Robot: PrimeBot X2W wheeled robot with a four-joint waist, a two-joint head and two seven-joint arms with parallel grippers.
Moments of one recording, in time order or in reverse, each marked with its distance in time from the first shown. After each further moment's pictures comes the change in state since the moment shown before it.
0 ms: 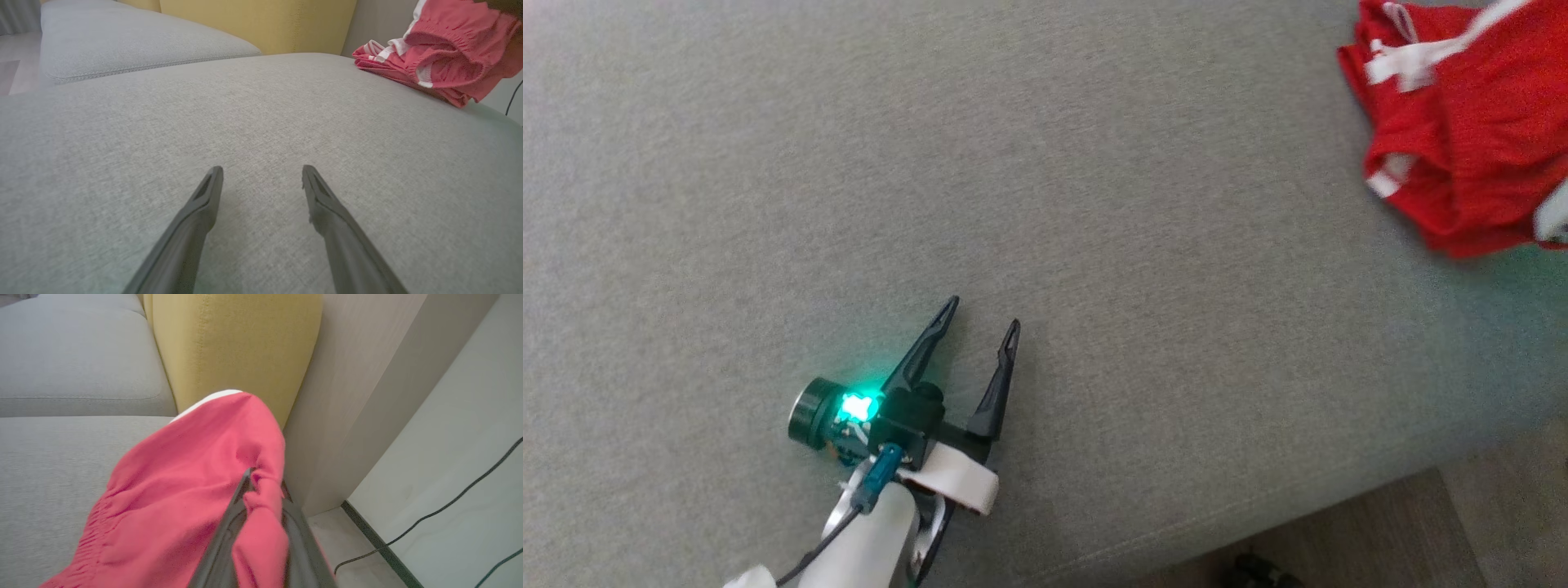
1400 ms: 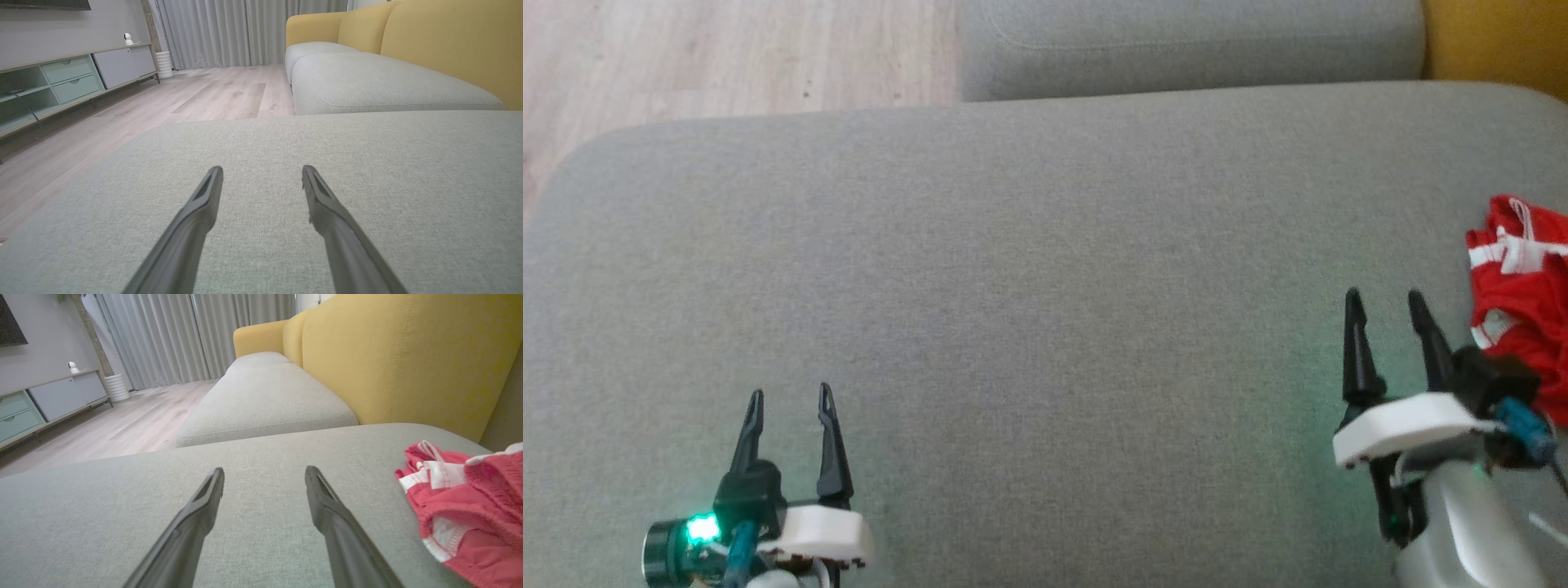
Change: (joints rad) left arm 0.218 0.005 0.350 -0.045 -0.037 0.138 0.001; right arm 0.562 0.289 0.153 -0.428 0.202 0.000 0.000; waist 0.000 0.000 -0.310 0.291
